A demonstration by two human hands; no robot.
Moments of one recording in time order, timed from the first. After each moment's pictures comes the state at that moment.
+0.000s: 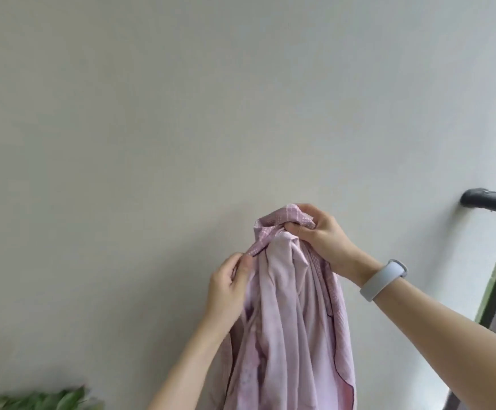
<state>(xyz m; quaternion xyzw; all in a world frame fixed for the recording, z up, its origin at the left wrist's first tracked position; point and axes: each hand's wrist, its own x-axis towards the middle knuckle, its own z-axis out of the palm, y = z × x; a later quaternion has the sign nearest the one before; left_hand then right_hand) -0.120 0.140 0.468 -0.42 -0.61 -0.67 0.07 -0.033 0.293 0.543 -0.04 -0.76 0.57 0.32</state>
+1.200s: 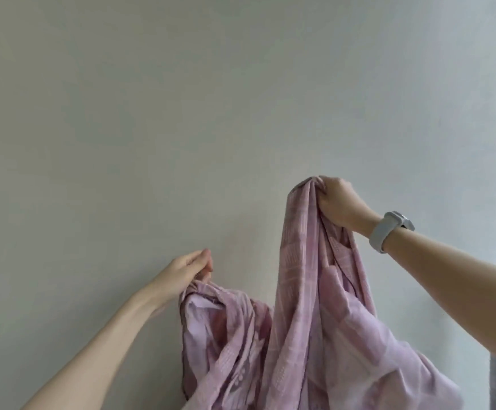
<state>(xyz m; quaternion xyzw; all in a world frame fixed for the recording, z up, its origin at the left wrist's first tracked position) -0.203 0.136 0.623 -0.51 -0.65 -0.57 -0.08 -0.021 0.358 0.725 -0.12 -0.85 0.13 0.50</state>
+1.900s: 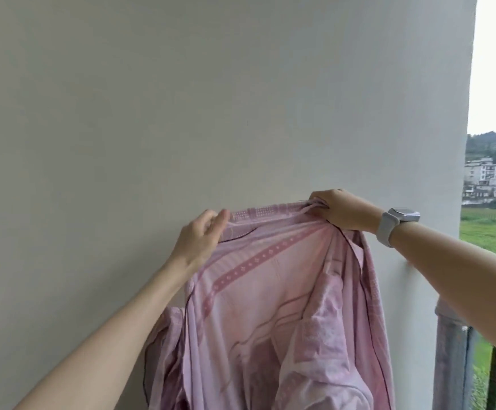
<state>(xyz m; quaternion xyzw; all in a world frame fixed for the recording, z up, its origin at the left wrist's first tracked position) -0.152 0.176 0.644 -0.48 -0.69 -0.52 0.15 0.025 0.390 0.702 -0.16 -0.94 -0.01 0.30</state>
